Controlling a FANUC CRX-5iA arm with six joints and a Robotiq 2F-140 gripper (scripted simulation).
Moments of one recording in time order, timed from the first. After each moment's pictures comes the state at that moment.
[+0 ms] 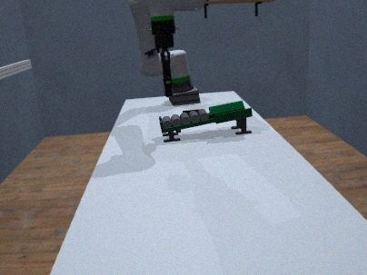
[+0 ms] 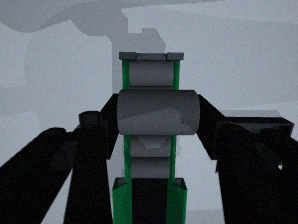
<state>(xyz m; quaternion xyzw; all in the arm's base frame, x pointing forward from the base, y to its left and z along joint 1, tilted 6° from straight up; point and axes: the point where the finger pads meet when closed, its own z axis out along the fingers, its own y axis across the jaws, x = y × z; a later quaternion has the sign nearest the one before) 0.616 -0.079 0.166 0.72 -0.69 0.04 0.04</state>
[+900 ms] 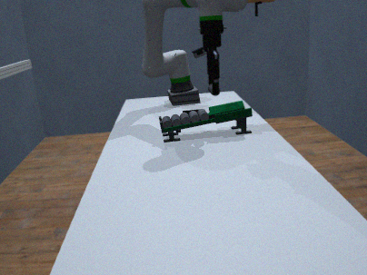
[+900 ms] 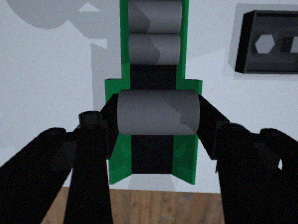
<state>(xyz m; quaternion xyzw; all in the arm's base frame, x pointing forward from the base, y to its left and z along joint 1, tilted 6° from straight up) 0.611 0.114 0.135 0.72 -0.69 0.04 0.04</state>
